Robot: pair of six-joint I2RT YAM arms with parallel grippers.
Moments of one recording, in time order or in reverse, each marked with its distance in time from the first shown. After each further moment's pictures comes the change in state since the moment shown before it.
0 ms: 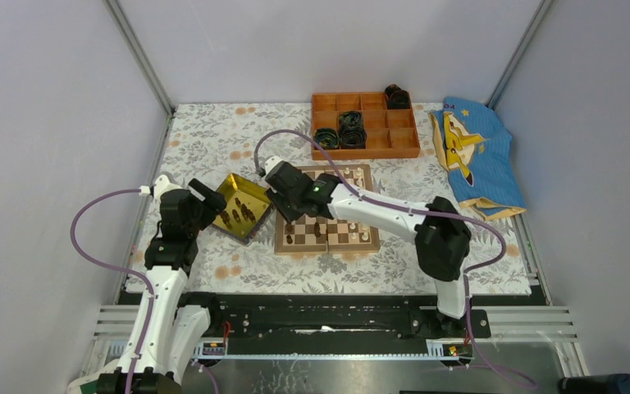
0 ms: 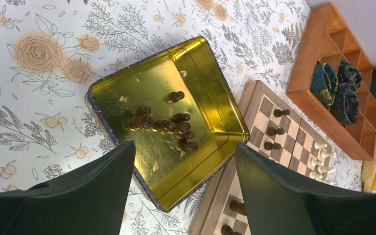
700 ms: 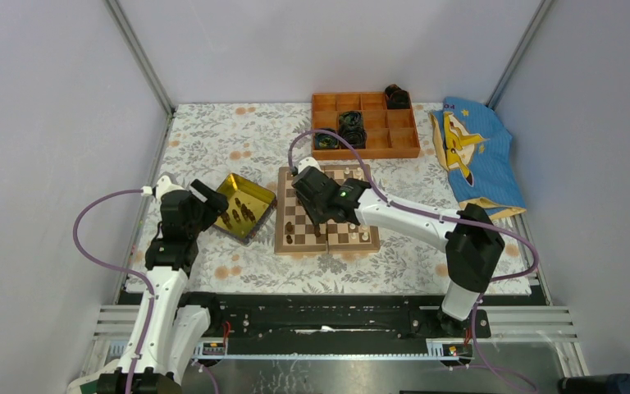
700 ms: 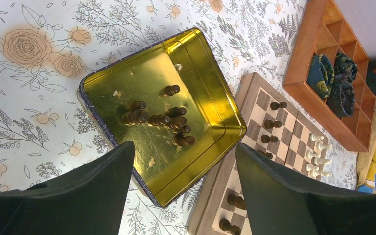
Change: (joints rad) left arm 0.000 -0.004 -0.011 0.002 0.039 -0.003; right arm -0.045 -0.221 -0.252 -0.019 0.137 0.111
